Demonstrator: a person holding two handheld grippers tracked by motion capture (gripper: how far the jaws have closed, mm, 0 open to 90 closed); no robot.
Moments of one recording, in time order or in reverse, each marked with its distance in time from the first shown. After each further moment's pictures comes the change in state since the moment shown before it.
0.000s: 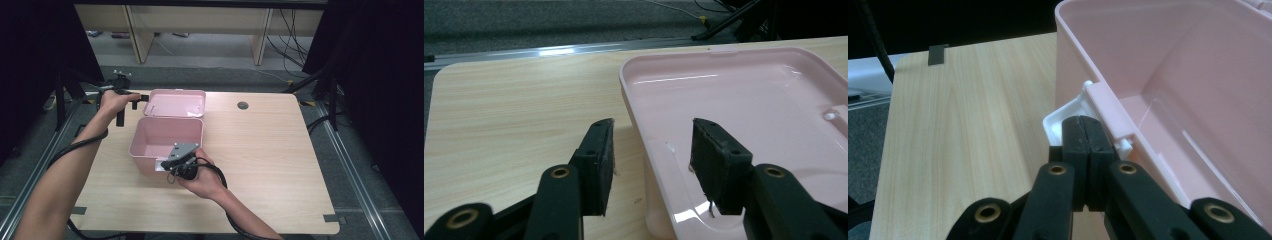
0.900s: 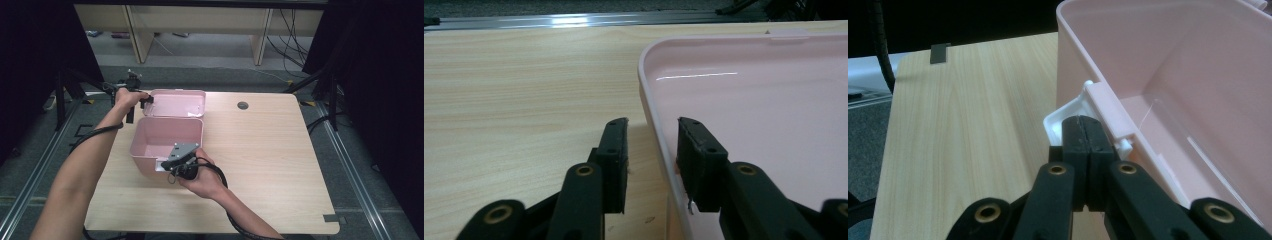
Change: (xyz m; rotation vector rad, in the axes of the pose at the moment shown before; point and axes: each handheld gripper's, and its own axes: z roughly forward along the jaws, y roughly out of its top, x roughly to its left) left arm 0.001 0.007 0.053 0.108 0.067 -0.088; right arm 0.000 0.000 -0.001 0.007 0.008 -0.003
